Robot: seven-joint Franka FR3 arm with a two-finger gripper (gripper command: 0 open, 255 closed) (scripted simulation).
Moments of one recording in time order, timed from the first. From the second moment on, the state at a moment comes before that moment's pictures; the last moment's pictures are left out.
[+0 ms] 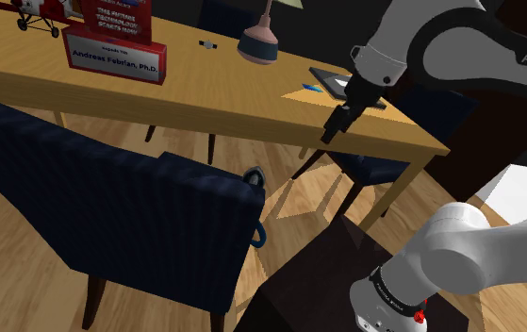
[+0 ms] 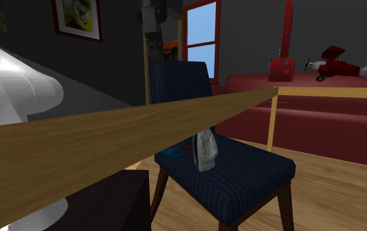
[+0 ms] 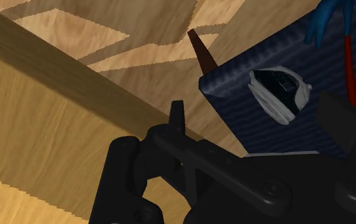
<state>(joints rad) 0.04 -0.78 0.11 -2.47 -0.02 1.80 0.04</state>
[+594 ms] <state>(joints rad) 0.07 -0.60 0.20 -2.60 0.00 2.27 0.12</state>
